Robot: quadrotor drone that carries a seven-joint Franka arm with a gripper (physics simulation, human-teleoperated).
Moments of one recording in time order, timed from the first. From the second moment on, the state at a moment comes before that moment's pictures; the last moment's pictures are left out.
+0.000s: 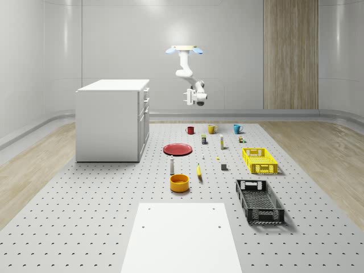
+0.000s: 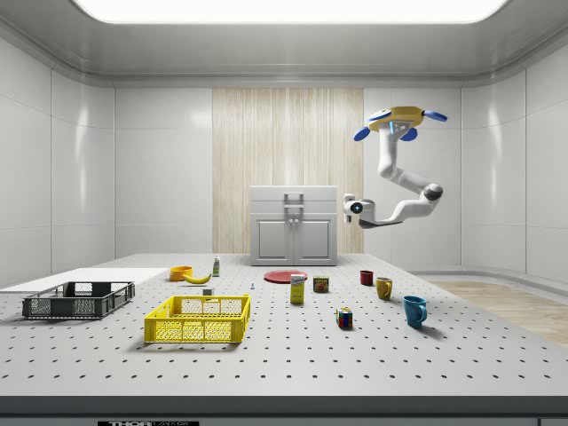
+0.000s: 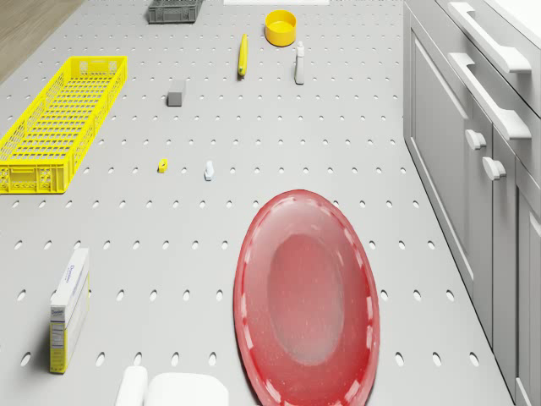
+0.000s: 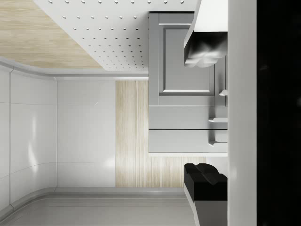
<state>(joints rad) 0.60 -1.06 -0.85 -2.45 0.85 1.67 0.77</state>
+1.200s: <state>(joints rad) 0.66 -1.12 -0.87 -2.46 0.81 1.73 0.81</state>
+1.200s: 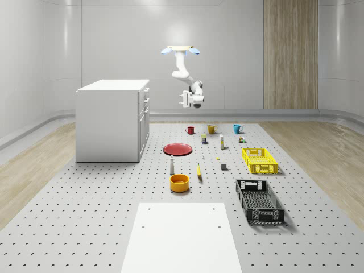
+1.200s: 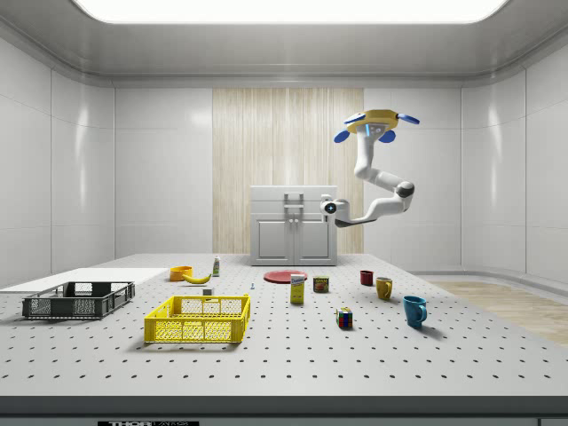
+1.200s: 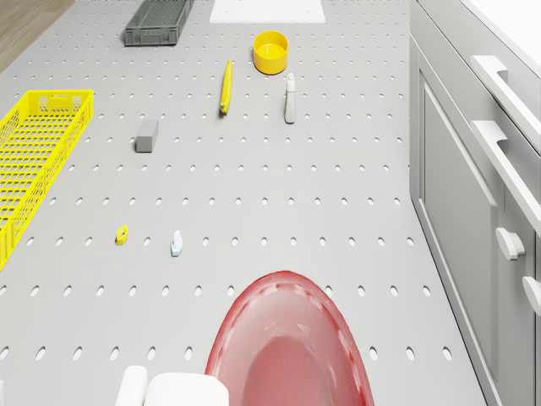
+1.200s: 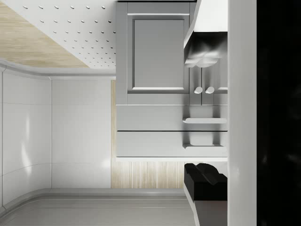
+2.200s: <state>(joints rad) 0.69 -1.16 -0.88 -2.46 0.78 1.76 0.84</state>
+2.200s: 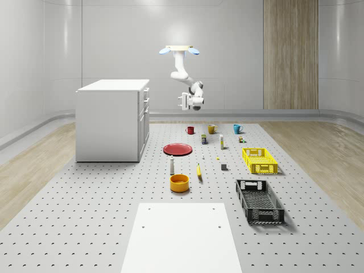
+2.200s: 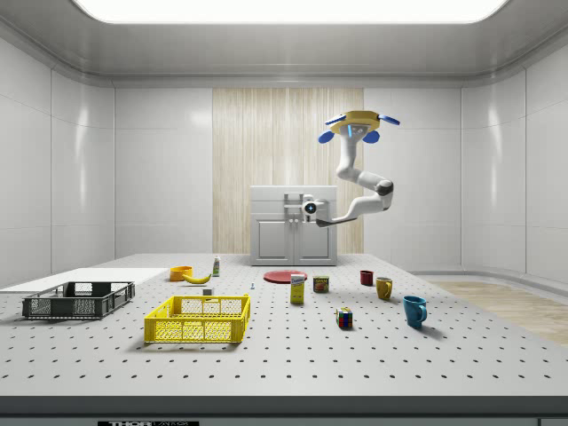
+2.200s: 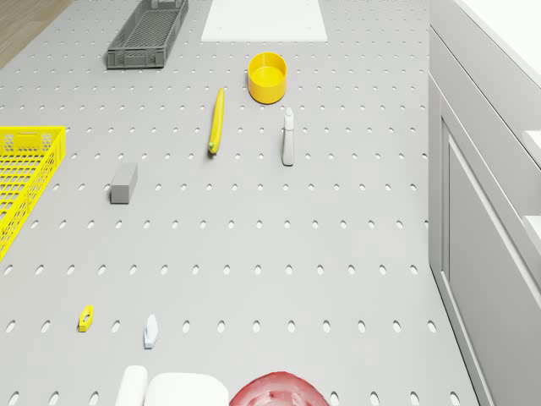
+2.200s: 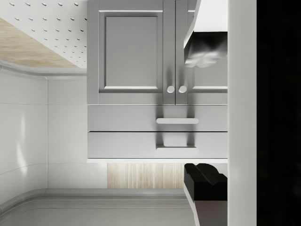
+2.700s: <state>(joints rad) 0.70 -1.17 -0.88 -2.47 0.76 1.77 0.85</state>
